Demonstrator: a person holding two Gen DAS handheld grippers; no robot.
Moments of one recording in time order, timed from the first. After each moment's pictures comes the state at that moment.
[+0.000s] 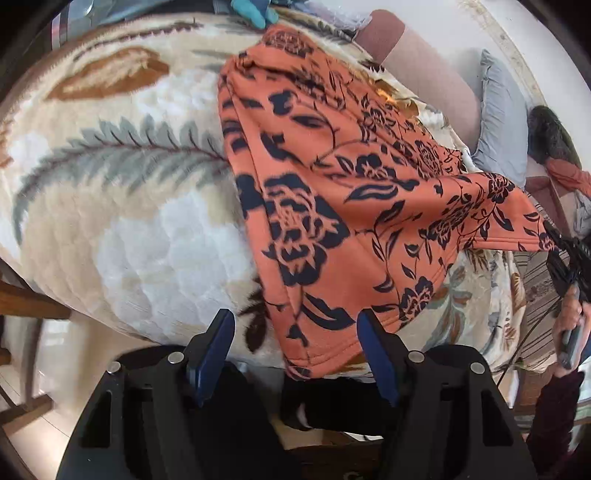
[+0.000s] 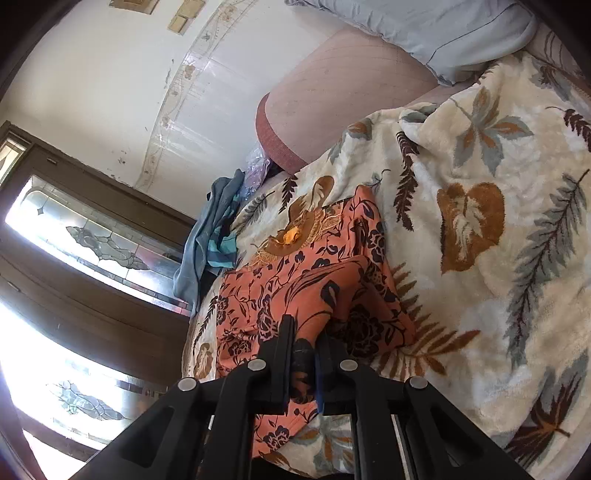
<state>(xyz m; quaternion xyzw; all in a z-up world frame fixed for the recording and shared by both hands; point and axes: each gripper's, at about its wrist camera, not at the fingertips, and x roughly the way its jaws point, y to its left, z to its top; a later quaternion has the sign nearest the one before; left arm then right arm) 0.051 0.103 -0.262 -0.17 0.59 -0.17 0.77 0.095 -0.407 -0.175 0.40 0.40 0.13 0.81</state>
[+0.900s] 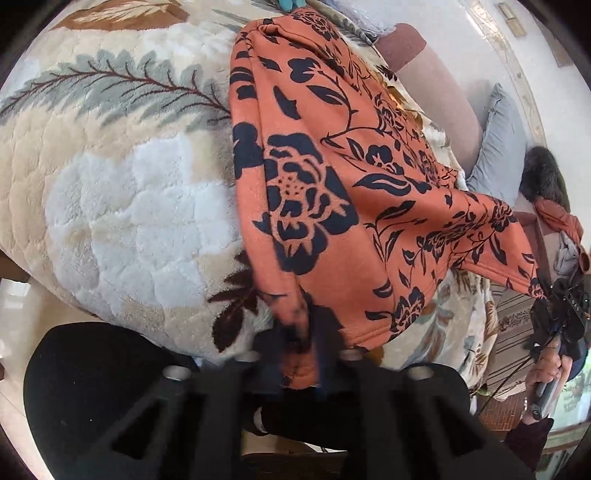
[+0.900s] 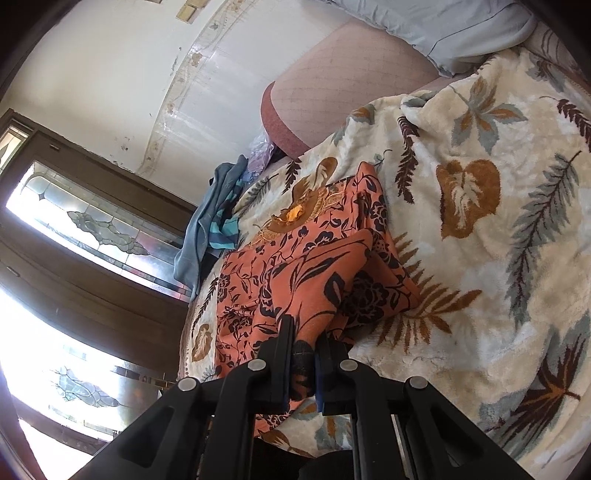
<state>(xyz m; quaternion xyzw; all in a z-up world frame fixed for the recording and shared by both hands) 0.055 0.100 -0.294 -0.26 0.58 -0.17 0.75 0.068 -0.386 -0.177 0.40 0.41 0.14 0.81</state>
